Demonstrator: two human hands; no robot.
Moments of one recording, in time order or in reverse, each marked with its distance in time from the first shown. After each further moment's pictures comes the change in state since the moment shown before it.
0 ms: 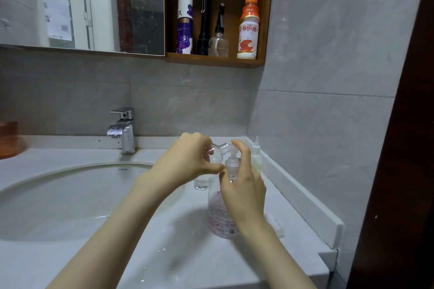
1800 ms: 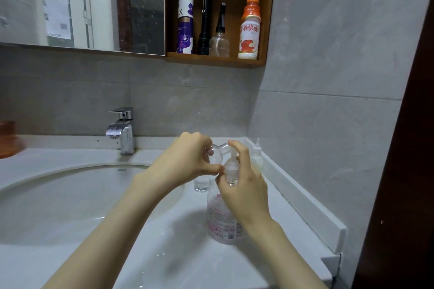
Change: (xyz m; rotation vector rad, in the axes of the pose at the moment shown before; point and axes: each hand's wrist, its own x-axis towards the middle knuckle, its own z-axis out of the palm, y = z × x) left_hand 0.001 0.002 -0.007 0.010 -0.036 -0.020; right_hand 0.006 0.006 -0.006 0.015 -0.065 -0.133
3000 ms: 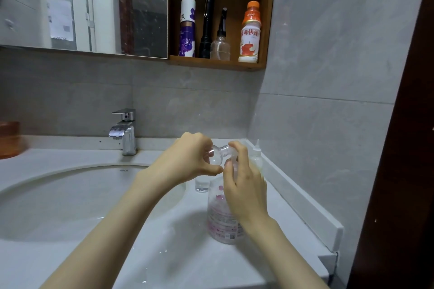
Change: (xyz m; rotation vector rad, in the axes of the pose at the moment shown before) left_hand -0.003 0.003 -0.006 0.003 -0.016 -0.001; right_hand 0.002 -0.006 0.001 -0.050 0.038 0.022
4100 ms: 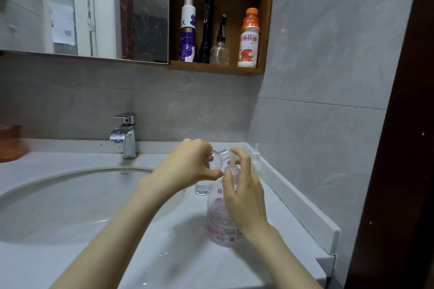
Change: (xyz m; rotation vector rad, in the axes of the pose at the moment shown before) left_hand -0.002 0.000 0.003 -0.025 0.004 -0.037; right_hand -0.006 -0.003 -0.005 0.161 -0.025 0.030
